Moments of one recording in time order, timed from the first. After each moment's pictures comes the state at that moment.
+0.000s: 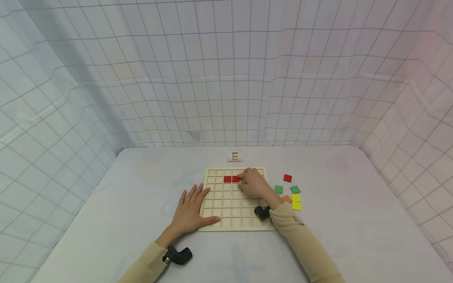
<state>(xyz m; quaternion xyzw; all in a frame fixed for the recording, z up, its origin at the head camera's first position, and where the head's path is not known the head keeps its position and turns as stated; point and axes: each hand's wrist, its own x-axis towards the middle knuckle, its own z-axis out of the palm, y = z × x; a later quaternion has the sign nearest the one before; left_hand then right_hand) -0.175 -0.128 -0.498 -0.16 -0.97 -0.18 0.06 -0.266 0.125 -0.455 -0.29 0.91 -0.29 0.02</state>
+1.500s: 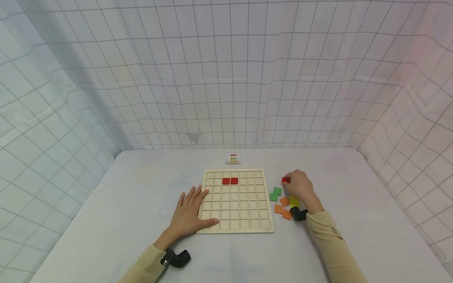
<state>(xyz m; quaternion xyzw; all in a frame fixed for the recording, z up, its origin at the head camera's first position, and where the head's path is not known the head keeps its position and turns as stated) -0.175 -0.130 -0.498 -0.17 -0.97 -0.19 0.06 -0.251 0.241 -0.446 -0.10 0.98 -0.20 0.01</state>
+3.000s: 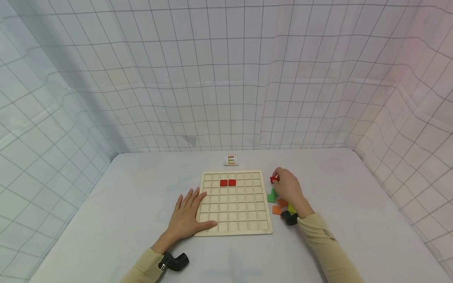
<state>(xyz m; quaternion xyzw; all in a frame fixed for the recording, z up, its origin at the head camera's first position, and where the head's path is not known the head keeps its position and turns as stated) -0.174 -0.128 -0.497 -0.17 -0.97 -0.19 0.07 -0.245 0.212 -0.441 -0.10 0.95 -0.28 -0.06</state>
